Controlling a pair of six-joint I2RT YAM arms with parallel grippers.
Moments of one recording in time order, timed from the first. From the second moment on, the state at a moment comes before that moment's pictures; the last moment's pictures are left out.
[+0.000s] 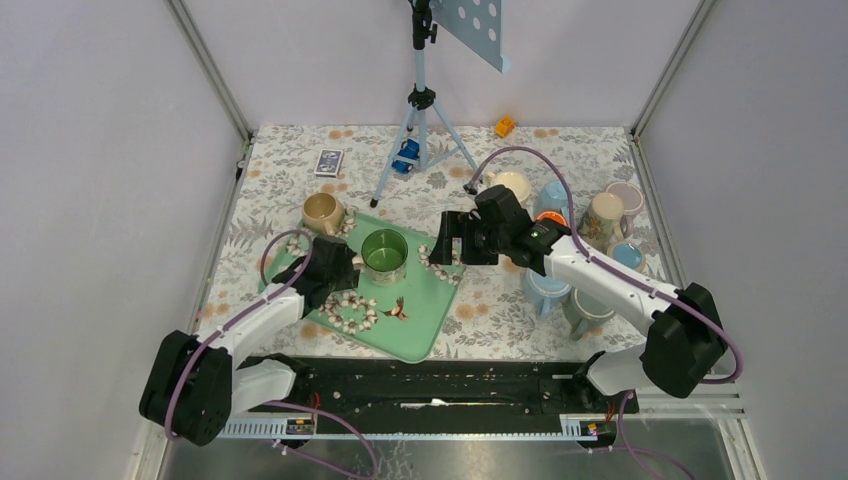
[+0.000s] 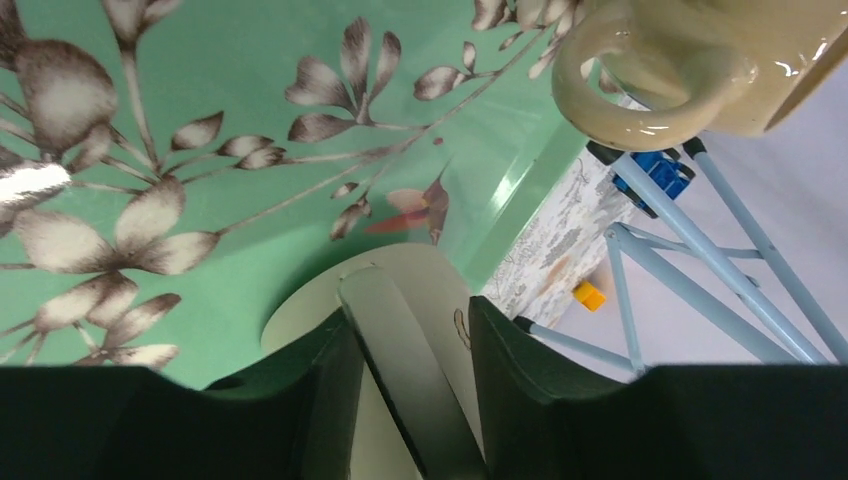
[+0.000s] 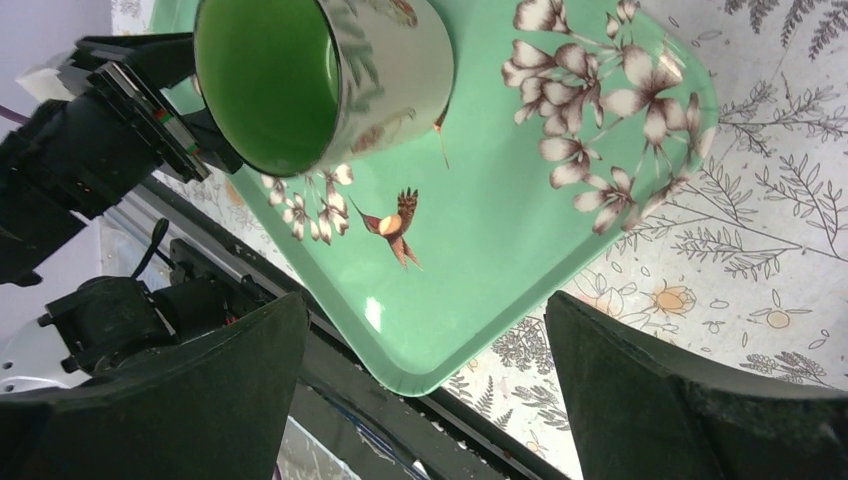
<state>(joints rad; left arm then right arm) -0.40 1.12 0.50 -0.30 -0.26 -2.08 0.71 1.41 1.07 -0.43 -0.20 0.65</state>
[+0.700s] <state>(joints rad) -0.41 0.99 0.64 -0.52 -0.26 -1.65 0.80 1.36 0.85 -0.20 -0.12 0.58</state>
